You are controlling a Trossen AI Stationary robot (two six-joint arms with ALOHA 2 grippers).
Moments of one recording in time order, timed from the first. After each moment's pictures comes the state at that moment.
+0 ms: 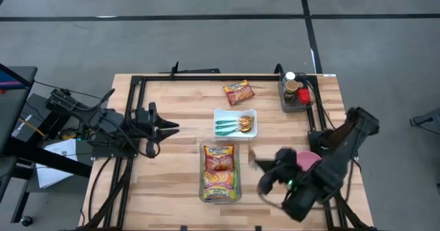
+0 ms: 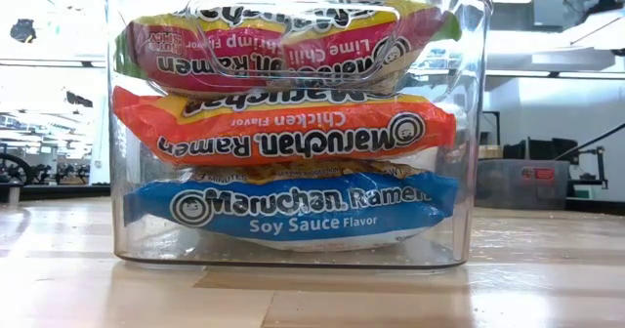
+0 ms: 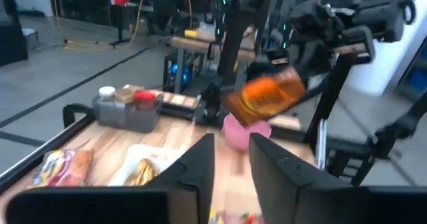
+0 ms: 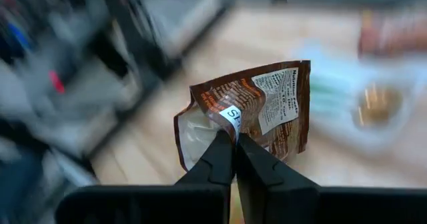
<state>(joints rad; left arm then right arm) -0.46 0.76 0.82 -0.16 -0.59 -0.22 0.81 1.65 1.69 -1.23 1.06 1.68</state>
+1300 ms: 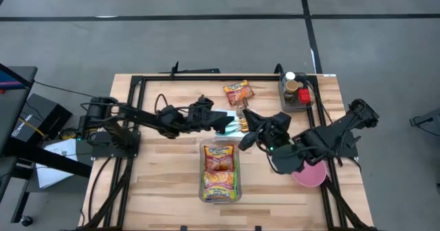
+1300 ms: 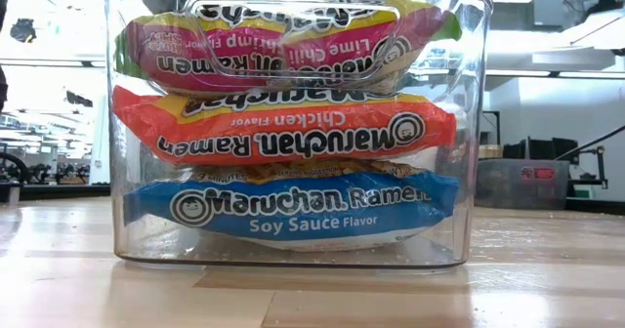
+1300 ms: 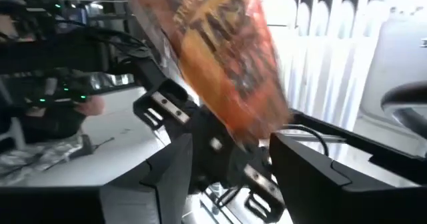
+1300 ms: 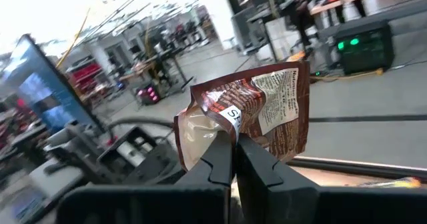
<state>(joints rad) -0.03 1.69 0.90 1.44 0.02 -1.50 0.54 1.59 1.69 -0.44 1.43 0.80</state>
